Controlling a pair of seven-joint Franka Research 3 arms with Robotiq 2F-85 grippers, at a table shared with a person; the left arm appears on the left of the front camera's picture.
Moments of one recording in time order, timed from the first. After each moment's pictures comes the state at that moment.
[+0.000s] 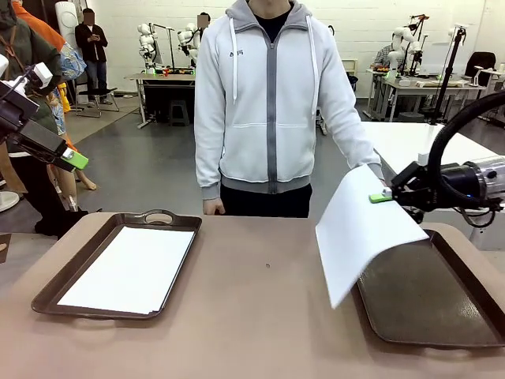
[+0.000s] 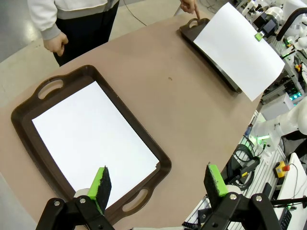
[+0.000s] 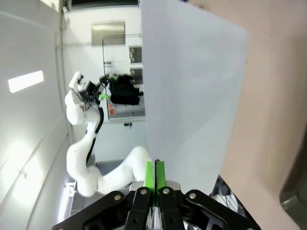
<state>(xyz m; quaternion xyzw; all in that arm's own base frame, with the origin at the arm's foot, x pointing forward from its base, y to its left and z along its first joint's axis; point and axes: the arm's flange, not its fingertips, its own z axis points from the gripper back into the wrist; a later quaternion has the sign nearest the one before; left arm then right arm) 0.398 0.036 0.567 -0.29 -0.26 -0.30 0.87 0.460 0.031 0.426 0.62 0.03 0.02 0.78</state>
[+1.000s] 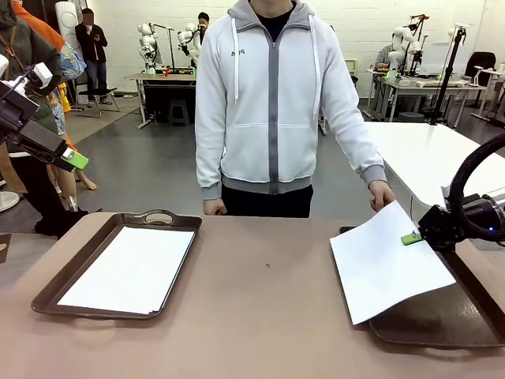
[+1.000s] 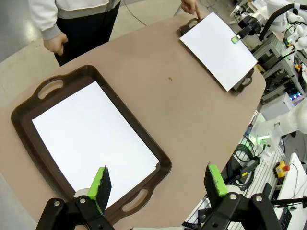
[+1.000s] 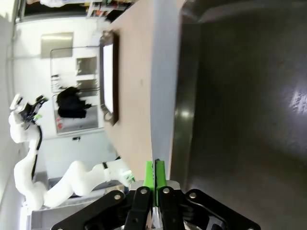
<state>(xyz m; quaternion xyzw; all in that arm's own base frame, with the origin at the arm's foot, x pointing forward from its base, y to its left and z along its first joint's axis) 0.398 0.036 0.567 -0.29 -0.26 -0.30 0.87 0.509 -0.062 0.337 0.50 -0.02 0.01 0.86</state>
